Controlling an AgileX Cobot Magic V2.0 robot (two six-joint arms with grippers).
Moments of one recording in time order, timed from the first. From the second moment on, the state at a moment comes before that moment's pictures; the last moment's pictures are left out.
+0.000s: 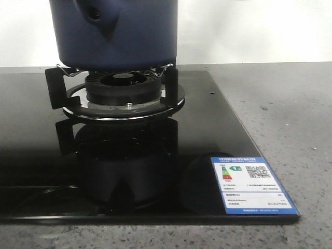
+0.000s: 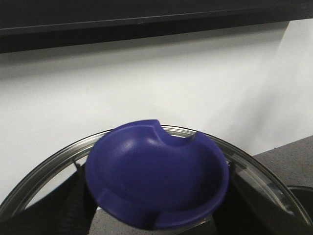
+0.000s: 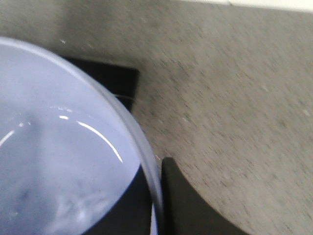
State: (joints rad) left arm 0.01 1.24 -1.15 -1.42 0.45 1.47; right arm 0.09 1.77 -2.03 0.23 1.26 -0.08
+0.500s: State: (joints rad) left arm 0.10 1.24 -1.15 -1.42 0.46 1.47; right arm 0.31 1.96 -2.27 0.28 1.20 -0.06
